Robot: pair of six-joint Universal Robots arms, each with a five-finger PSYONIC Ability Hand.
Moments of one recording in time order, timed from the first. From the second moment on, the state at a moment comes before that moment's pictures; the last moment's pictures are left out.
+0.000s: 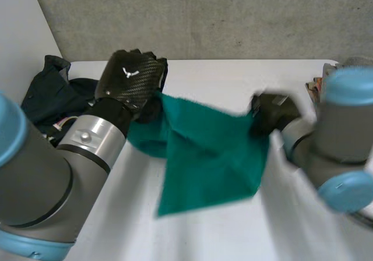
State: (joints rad) left arm 4.06 -1.69 -1.64 3.45 -1.62 3.41; right arm 1.99 -1.16 1.44 -0.05 1.58 3.08; left_hand 1.14 1.20 1.19 1.20 0.97; right_hand 1.00 1.18 1.18 1.19 0.96
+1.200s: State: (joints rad) left arm 4.22 -1.80 -1.74 3.42 -1.62 3.27; right arm 1.89 -0.90 1.35 0.15 1.22 3.01; left_hand 1.14 1.20 1.19 1.20 0.97; right_hand 0.31 0.33 0.34 0.33 0.16
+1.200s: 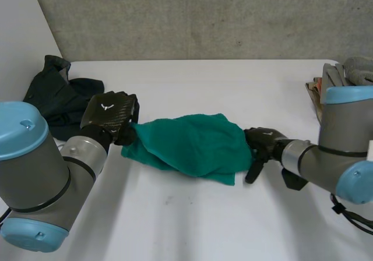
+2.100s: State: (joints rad) left arm 4.43 -1.73 -1.65 3.20 -1.41 3.28; right arm 1.99 -1.21 1.35 0.04 1.56 2.37; left_hand 1.14 1.20 1.19 1.20 0.99; right_hand 1.12 1.18 1.18 1.19 0.99
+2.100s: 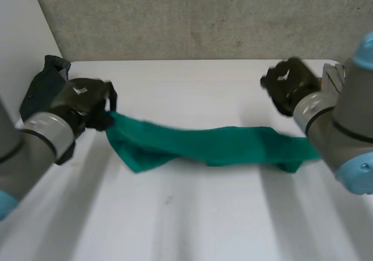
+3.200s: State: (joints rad) left arm 4.39 -1.90 -1.51 3.60 -1.50 3.39; right arm 1.75 -0.89 1.38 -0.05 1.36 2.76; left_hand 1.14 1.20 1.19 1.20 0.99; right_hand 0.98 1.06 1.05 1.04 0.83
